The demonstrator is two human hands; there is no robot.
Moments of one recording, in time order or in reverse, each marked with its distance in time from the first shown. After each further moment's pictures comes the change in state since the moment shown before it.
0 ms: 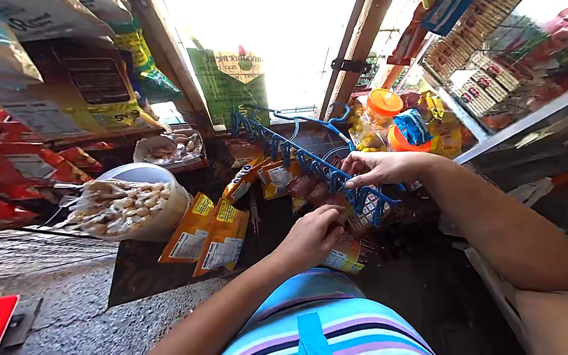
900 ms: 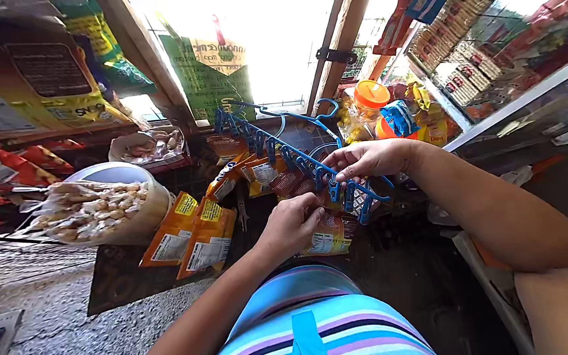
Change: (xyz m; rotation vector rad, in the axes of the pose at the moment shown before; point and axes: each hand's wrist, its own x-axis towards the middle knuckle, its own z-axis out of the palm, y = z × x) left_hand -0.001 -0.002 -0.010 0.019 0.174 -0.164; right_hand -0.005 -0.016 -0.002 0.276 -0.183 0.013
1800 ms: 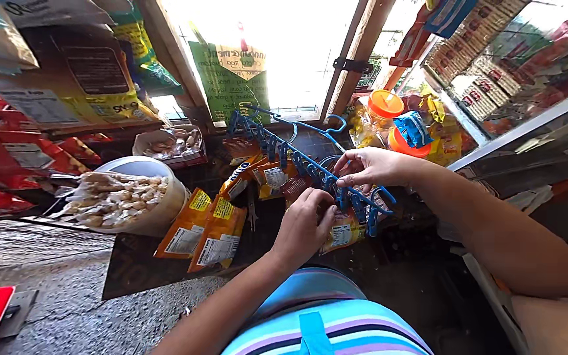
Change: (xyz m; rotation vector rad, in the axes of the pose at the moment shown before) left_hand 0.003 0.002 0.020 0.085 0.300 0.103; right_hand 0.004 -0.015 0.020 -0.334 0.307 0.044
